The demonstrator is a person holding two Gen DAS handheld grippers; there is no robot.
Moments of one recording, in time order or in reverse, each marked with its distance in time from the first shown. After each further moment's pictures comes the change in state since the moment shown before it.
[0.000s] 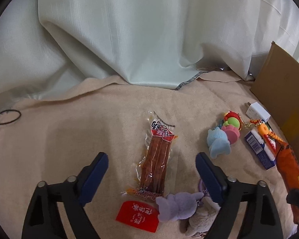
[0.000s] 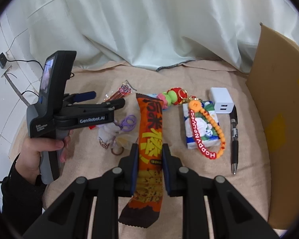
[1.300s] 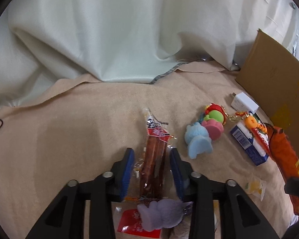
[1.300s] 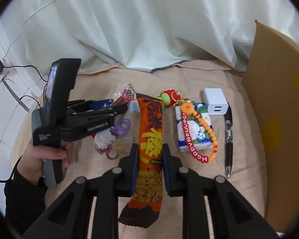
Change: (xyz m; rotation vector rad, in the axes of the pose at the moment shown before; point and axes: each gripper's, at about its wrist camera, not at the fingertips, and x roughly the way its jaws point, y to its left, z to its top) left arm 0.011 -0.029 0.003 0.099 0.024 -0.079; right arm -0.004 -0.011 0.006 0.023 0.007 -0.002
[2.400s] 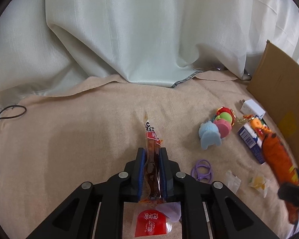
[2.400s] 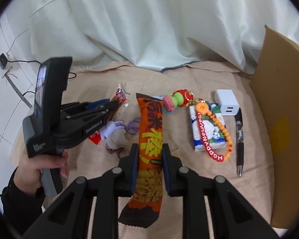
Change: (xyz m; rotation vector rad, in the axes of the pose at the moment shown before) left arm -0.031 0.012 -0.017 -0.073 -0.038 0.123; right arm 0.005 0.018 -0.002 -0.026 -0.003 0.012
